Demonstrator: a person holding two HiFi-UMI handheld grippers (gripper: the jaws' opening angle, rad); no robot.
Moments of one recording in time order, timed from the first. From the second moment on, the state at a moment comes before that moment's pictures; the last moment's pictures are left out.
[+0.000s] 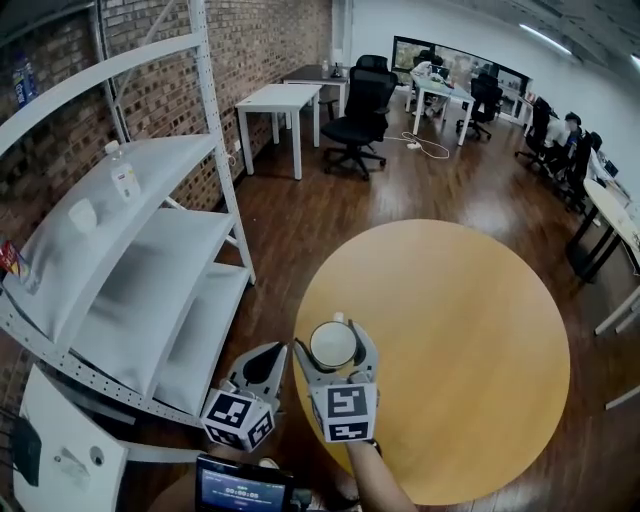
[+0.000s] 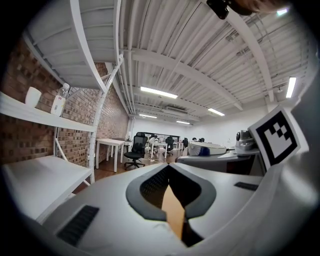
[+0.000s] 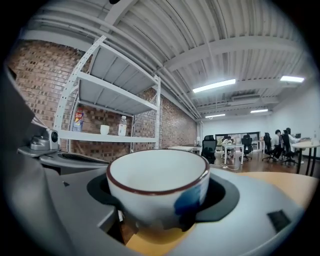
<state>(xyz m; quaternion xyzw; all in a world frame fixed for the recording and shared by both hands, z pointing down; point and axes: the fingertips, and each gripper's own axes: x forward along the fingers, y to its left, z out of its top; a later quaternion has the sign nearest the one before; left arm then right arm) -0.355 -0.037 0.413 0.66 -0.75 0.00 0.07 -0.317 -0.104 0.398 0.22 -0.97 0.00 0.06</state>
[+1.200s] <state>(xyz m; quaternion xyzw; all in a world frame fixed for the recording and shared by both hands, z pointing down) -0.080 -0.134 0.373 0.78 -0.62 -0.01 0.03 -0.021 -0.185 0.360 0.39 -0.92 -0.04 0.05</state>
